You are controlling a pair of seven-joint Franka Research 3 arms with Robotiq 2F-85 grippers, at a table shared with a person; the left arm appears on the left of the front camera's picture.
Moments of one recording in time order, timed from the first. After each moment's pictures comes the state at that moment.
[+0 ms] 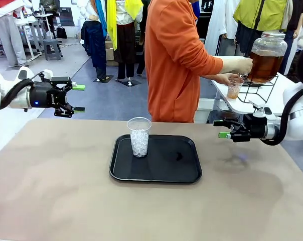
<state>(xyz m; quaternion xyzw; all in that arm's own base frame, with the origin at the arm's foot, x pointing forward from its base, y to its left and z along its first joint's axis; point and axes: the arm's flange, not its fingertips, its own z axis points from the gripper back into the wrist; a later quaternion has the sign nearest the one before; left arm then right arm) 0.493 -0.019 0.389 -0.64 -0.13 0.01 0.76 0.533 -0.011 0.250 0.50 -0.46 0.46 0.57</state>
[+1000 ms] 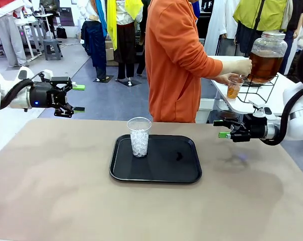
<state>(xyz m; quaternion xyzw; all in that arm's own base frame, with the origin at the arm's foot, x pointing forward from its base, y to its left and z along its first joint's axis) 0.493 -0.019 0.389 -0.64 -0.13 0.01 0.76 0.533 -0.011 0.250 0.50 -0.46 0.46 0.57</state>
